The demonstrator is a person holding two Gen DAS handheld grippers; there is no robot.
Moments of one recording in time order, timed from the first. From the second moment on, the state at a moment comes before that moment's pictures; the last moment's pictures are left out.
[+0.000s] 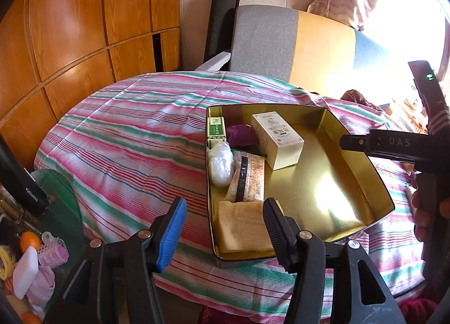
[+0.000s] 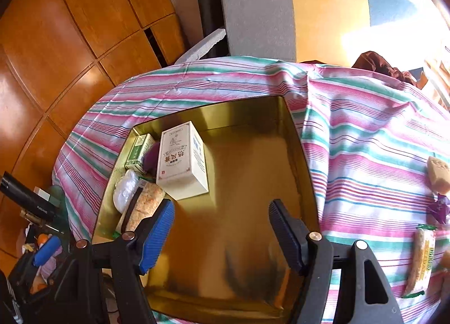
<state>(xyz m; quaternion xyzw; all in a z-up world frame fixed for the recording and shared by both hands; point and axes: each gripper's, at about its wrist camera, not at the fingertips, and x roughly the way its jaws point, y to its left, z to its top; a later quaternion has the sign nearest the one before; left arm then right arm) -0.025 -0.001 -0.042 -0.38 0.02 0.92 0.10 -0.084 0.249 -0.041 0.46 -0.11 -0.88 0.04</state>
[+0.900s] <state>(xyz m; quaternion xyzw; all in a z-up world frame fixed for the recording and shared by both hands) -0.006 0.143 -0.013 -0.35 0.12 0.89 0.27 0.092 0.530 -0.010 0.36 -0.23 -0.87 -0.25</state>
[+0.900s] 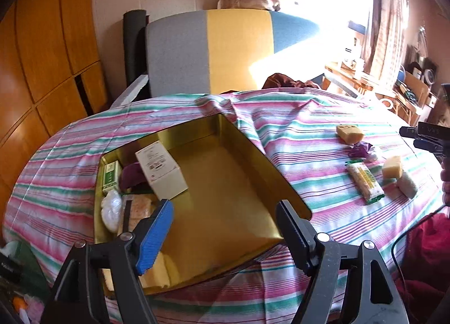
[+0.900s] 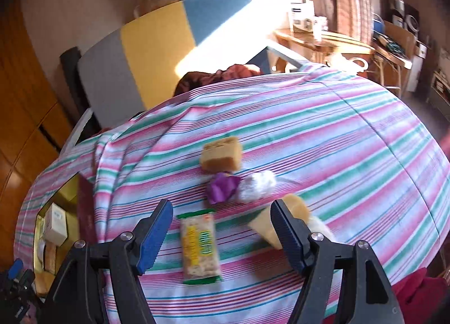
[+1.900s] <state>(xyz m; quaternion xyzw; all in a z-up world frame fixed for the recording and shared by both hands) 0.011 0.398 -0.087 -0.48 0.17 0.76 0.40 0.168 0.622 -0.063 0.28 -0.45 -0.79 -0.31</state>
